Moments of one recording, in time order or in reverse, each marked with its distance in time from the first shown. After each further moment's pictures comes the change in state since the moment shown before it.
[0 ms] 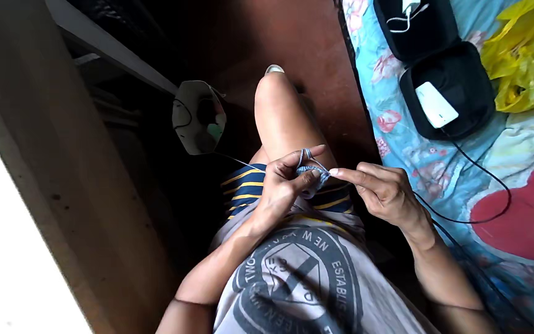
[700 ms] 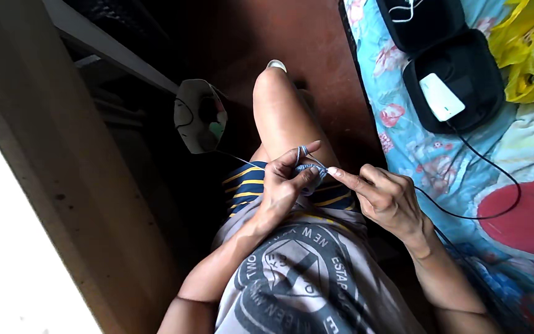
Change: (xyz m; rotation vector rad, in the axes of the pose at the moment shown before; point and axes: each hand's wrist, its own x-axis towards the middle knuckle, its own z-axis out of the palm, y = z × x) left_hand -0.002 -0.006 0.005 0.043 0.058 0.024; right_hand -0.012 -0.017 0.005 -0.271 0.018 0.030
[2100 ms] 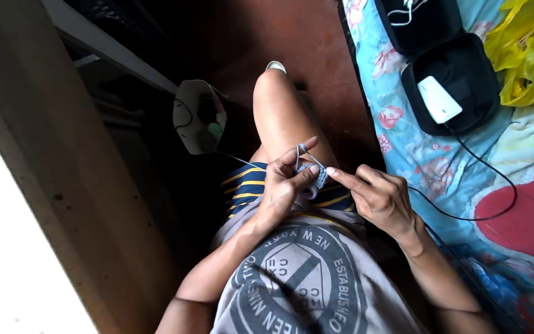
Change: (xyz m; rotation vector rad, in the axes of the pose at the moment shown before) left_hand 0.001 0.000 0.000 -0.096 -0.012 -0.078; right_hand 0.001 -0.001 0.009 0.059 0.057 0.017
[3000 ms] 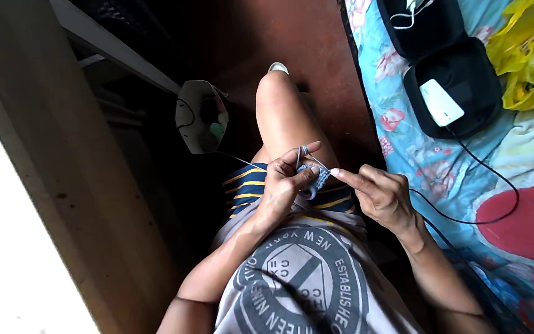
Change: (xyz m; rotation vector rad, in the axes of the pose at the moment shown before) left_hand 0.002 0.002 -0.001 -0.031 0.025 -0.039; right_hand -0.003 0.013 0.004 0.047 0.024 -0.023
